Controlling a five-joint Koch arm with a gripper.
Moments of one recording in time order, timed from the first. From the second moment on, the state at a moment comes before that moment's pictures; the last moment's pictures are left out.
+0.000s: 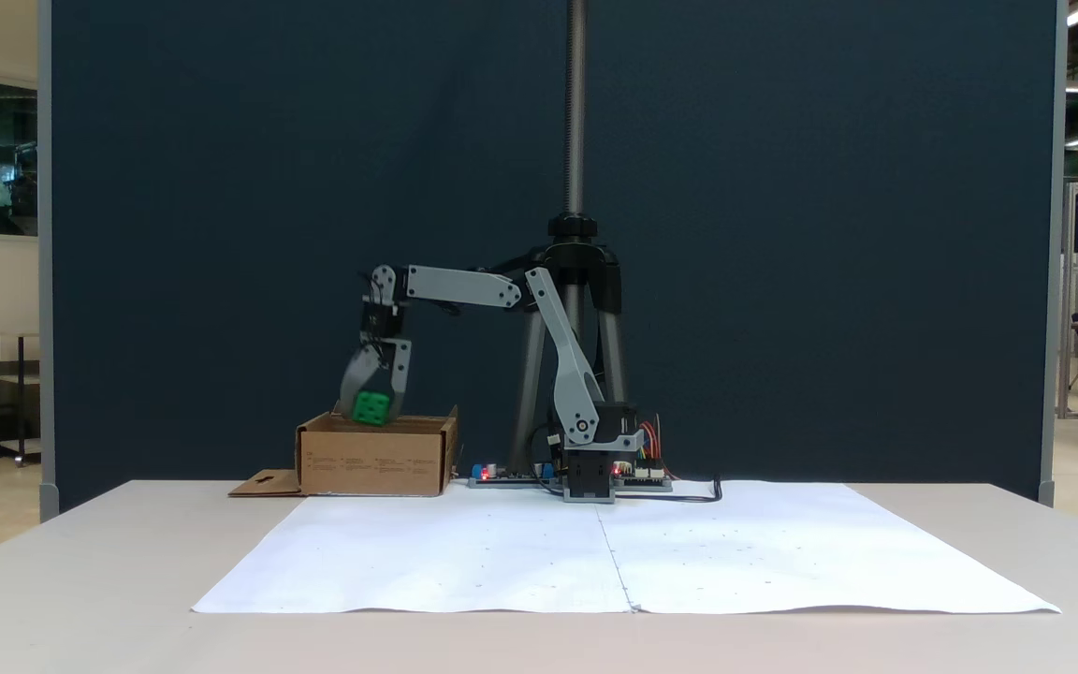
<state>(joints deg) 106.3 68.0 64.2 55.8 -31.3</state>
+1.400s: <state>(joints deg) 90.9 99.6 79.6 37.8 -31.8</state>
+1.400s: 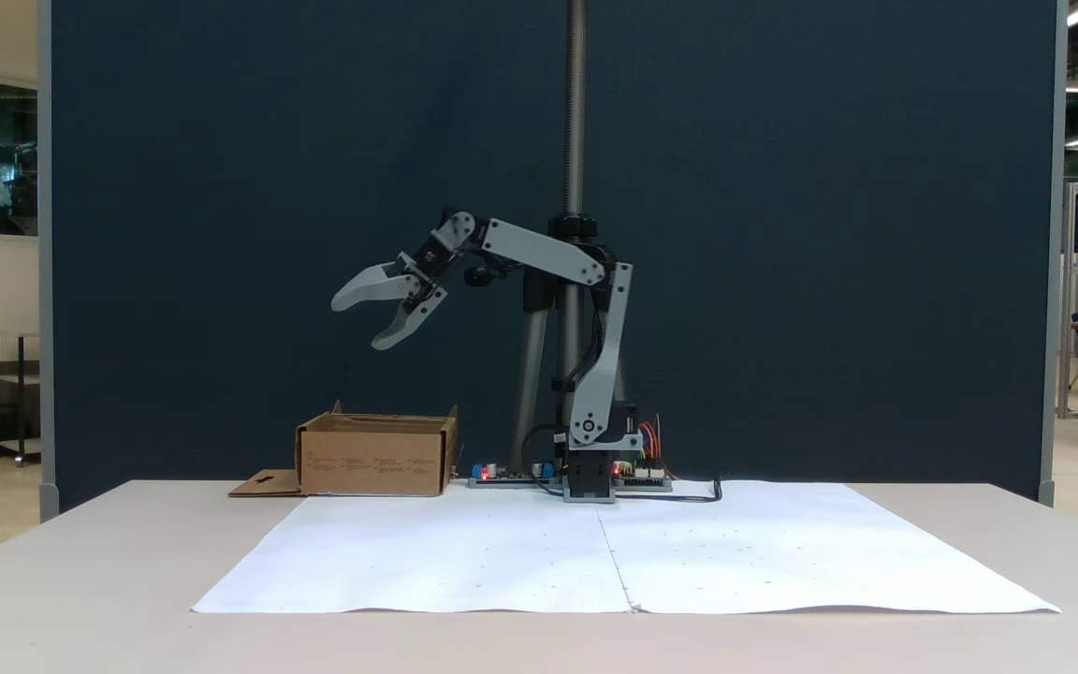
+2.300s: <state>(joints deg) 7.3 103.7 115.3 16.4 -2.4</state>
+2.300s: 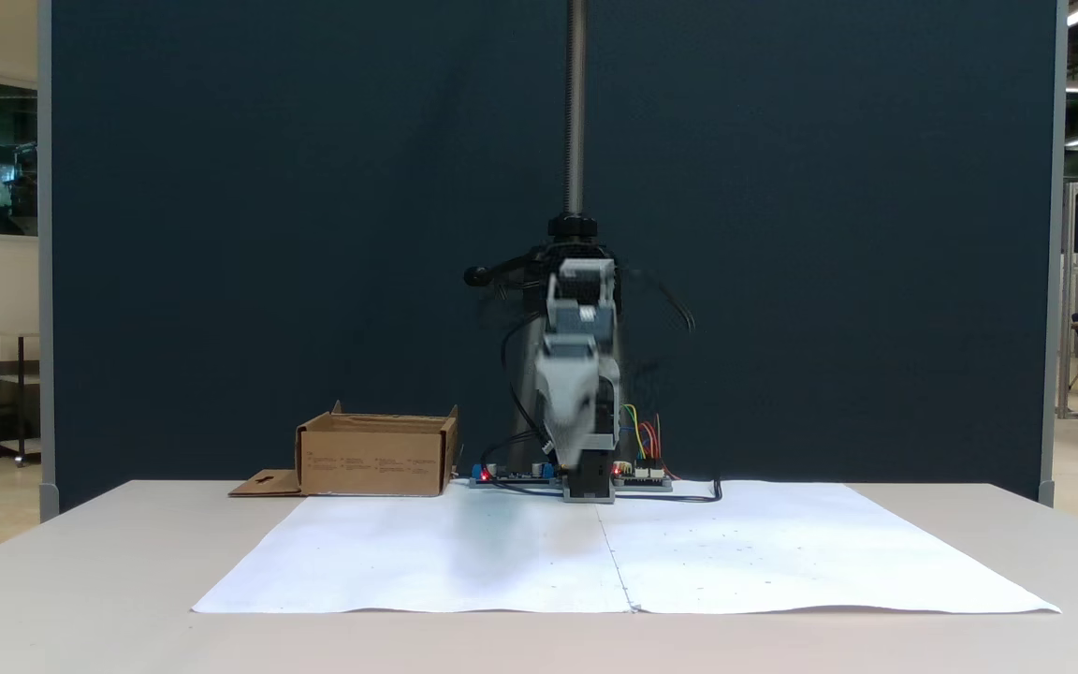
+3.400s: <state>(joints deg) 0.0 128.8 174.9 -43.0 -2.3</state>
